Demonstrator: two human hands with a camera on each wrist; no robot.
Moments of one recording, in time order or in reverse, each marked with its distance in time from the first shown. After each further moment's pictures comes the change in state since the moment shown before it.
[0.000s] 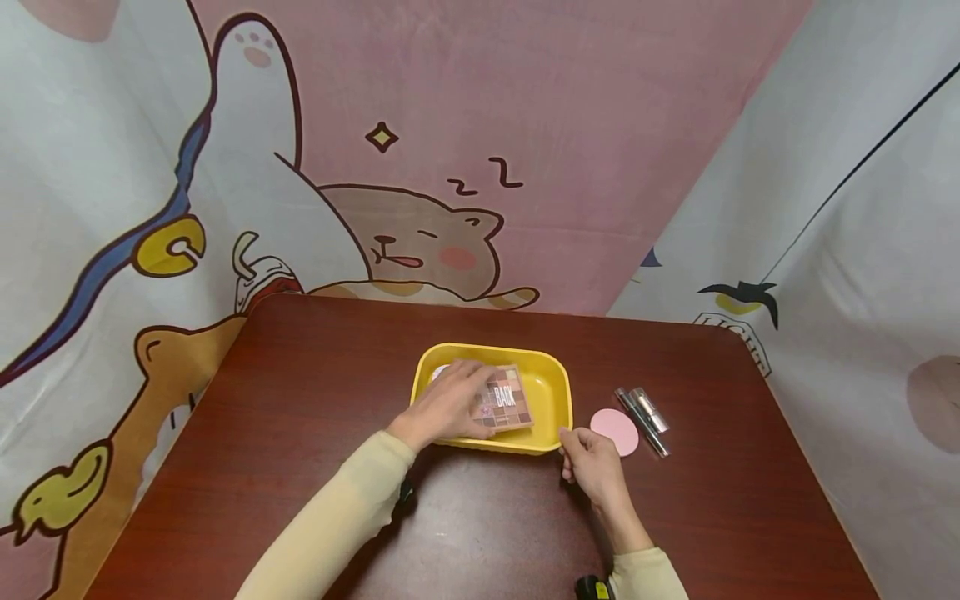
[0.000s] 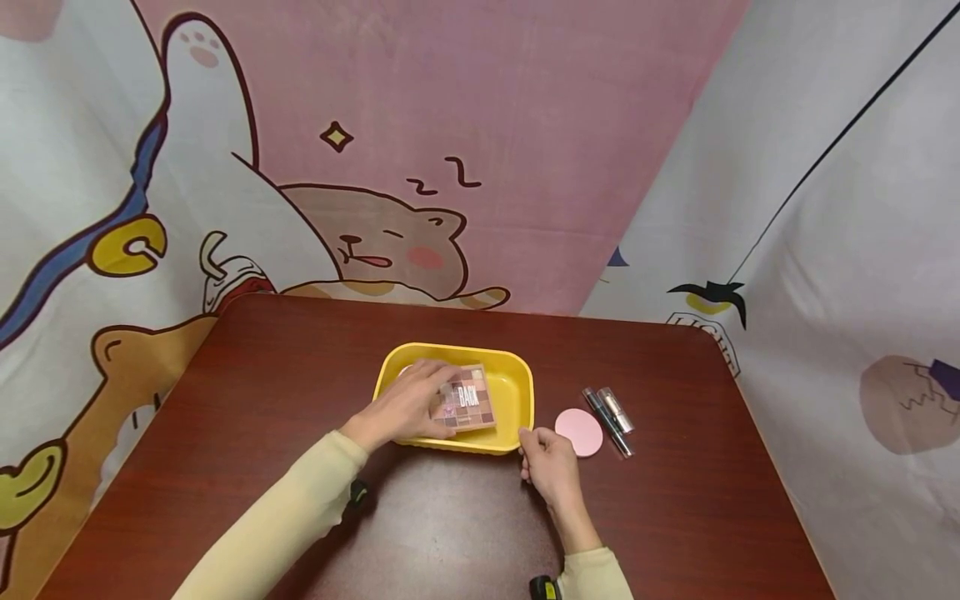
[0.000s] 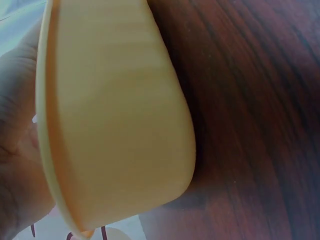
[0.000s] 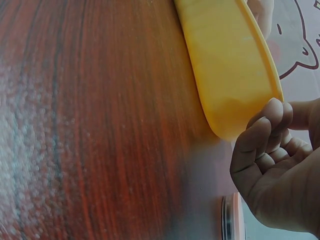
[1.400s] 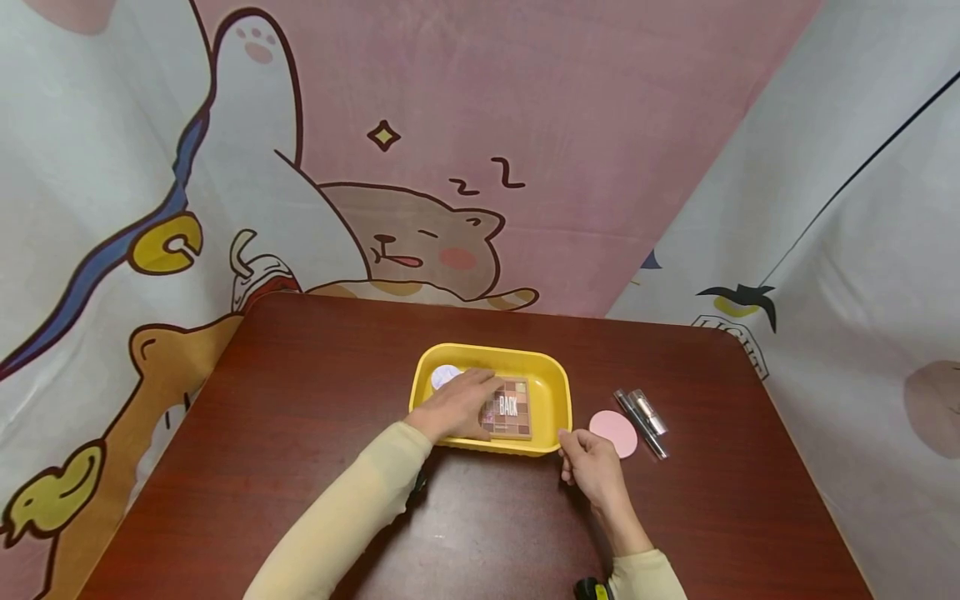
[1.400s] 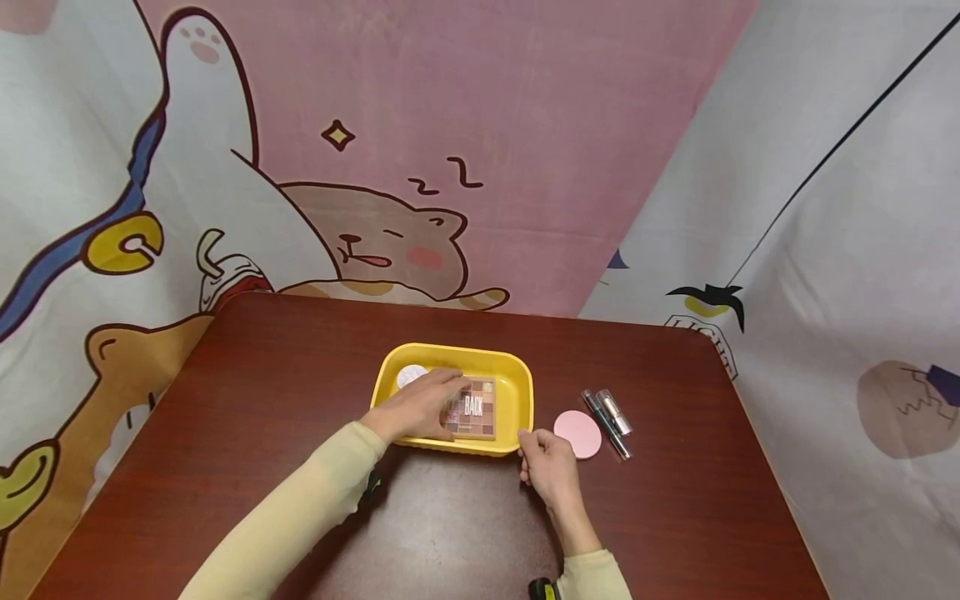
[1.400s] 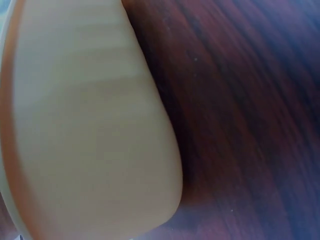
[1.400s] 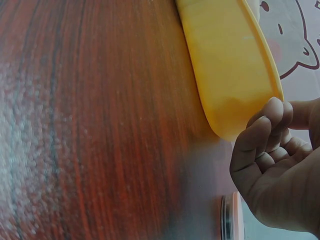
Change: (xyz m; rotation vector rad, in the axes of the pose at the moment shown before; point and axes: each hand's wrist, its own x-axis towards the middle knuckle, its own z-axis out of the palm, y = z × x) left_hand 0.017 -0.005 0.021 0.047 -0.156 0.008; right_hand -0.001 -0.001 0.001 -0.011 0.001 0.001
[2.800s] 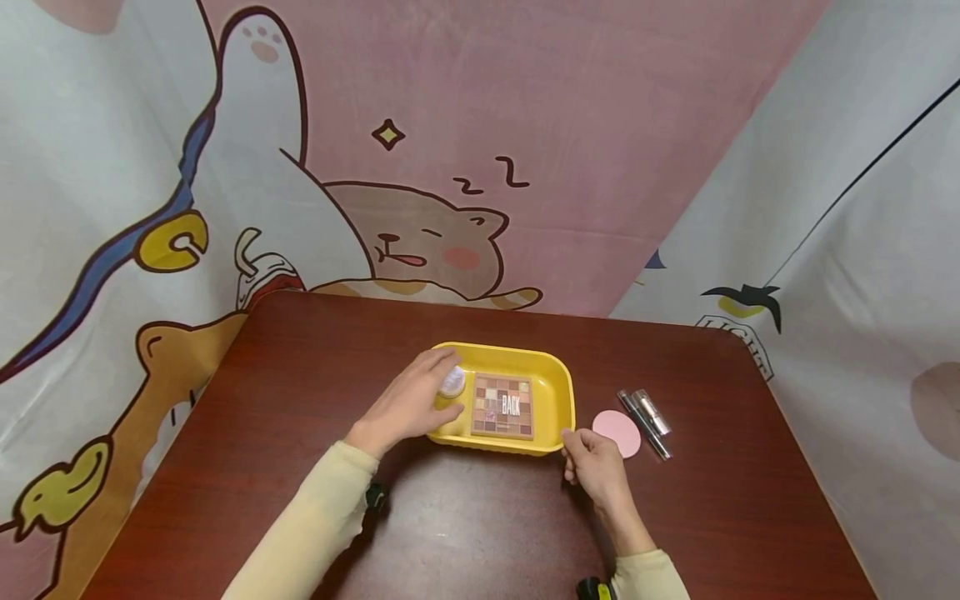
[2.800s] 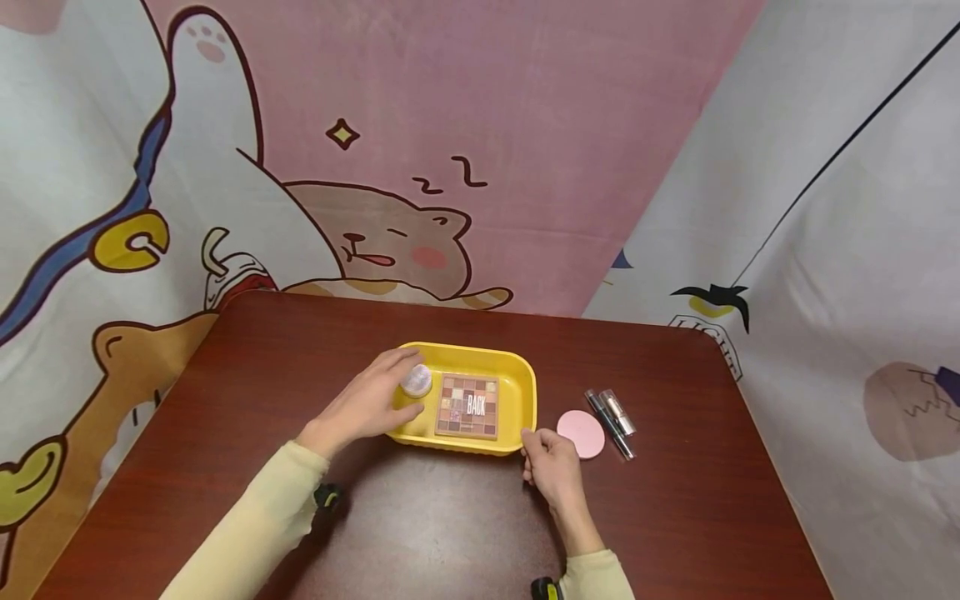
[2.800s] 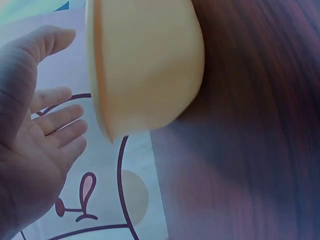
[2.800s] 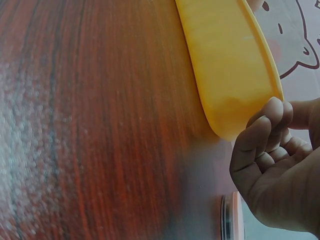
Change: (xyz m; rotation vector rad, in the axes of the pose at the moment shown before) left_hand -0.060 -0.021 -0.042 -0.106 0.242 -0.118; right_hand 0.001 0.000 0.000 0.007 -0.006 0.017
